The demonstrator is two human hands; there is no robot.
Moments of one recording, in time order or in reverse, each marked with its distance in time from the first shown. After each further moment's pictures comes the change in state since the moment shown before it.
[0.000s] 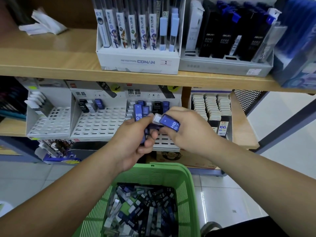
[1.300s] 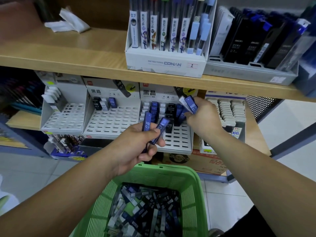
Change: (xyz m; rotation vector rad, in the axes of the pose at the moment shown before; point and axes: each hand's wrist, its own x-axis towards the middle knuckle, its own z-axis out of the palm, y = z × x) left_hand -0.017 0.002 -0.040 0.112 -0.062 -0.051; right_hand 0.045 0.030 0.019 -0.031 0.250 0.389
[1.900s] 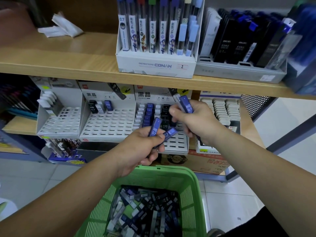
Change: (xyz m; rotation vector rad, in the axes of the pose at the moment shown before) left_hand 0.009 -0.006 0.015 0.193 -0.032 0.001; right_hand -0.019 -0.026 -0.024 0.614 -0.293 0.230
